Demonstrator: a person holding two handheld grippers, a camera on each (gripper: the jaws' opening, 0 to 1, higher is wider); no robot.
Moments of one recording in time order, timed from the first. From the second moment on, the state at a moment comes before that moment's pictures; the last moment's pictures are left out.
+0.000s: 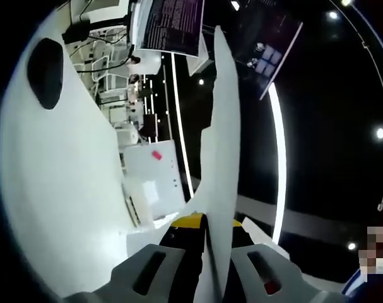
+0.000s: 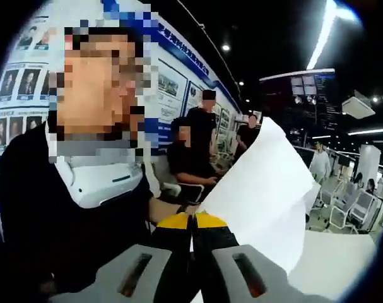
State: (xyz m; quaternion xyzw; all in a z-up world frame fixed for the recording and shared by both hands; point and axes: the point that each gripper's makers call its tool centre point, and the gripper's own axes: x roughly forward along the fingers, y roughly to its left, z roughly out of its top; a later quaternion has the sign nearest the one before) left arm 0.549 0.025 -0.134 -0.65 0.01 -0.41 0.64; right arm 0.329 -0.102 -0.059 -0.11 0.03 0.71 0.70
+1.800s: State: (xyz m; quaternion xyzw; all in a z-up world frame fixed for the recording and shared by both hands) left arm 0.534 0.003 -0.131 -0.60 0.04 -0.48 0.64; right arm 0.431 -0.144 -0.032 -0.26 0.09 0.62 0.74
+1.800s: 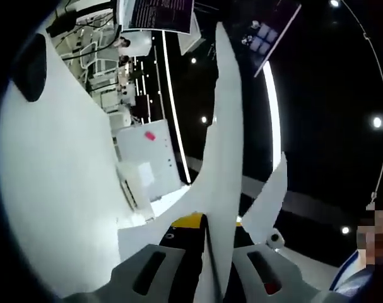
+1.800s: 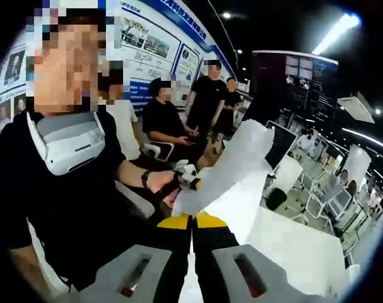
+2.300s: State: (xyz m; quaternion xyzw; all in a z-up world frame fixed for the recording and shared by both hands) left arm 0.526 -0.001 -0.125 -0.58 0.04 -0.50 0.64; right arm 0.510 -0.172 -0.061 -0.20 0.16 0.54 0.80
